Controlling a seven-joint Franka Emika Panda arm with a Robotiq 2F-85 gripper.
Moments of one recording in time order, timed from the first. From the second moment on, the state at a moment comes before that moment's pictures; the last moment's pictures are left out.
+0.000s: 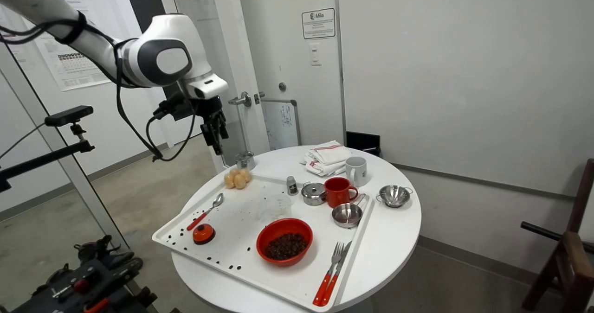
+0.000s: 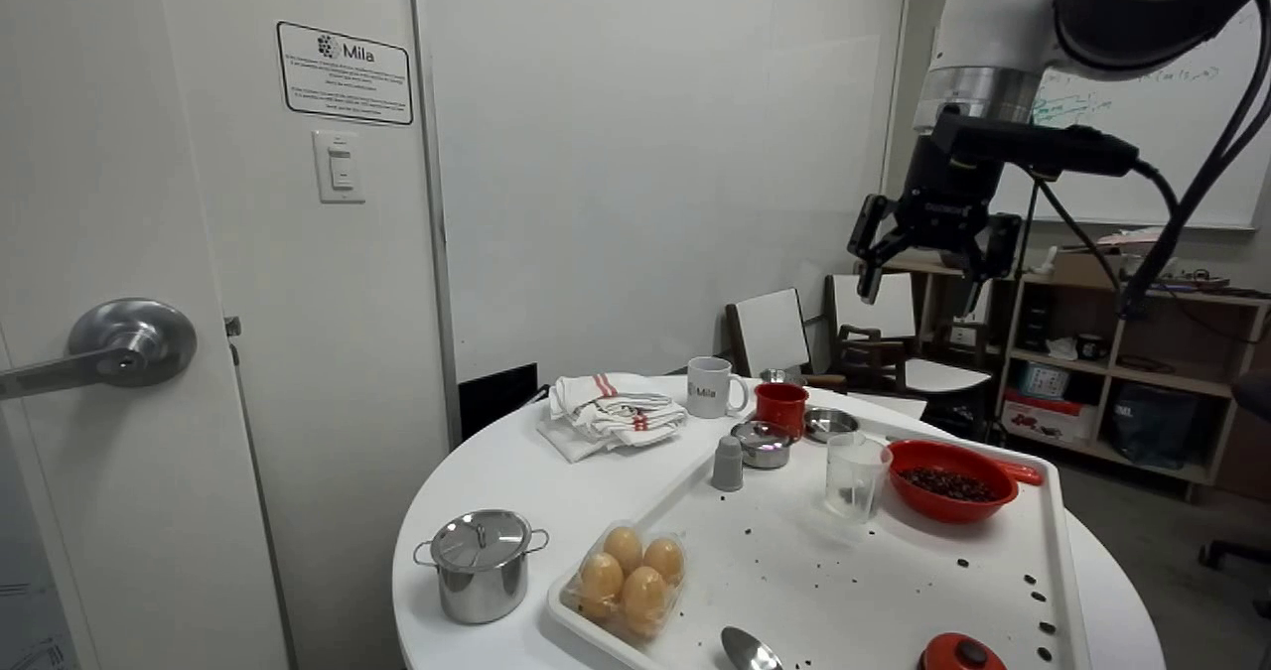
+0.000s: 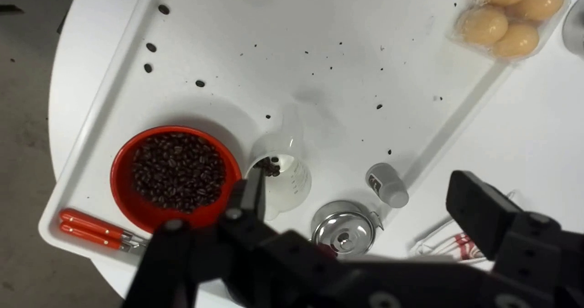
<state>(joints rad) -0.02 0.04 0.12 -2.33 0.00 2.52 1.01</state>
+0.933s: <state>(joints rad) 0.03 0.23 0.05 -2.21 0.03 2.41 1.02</state>
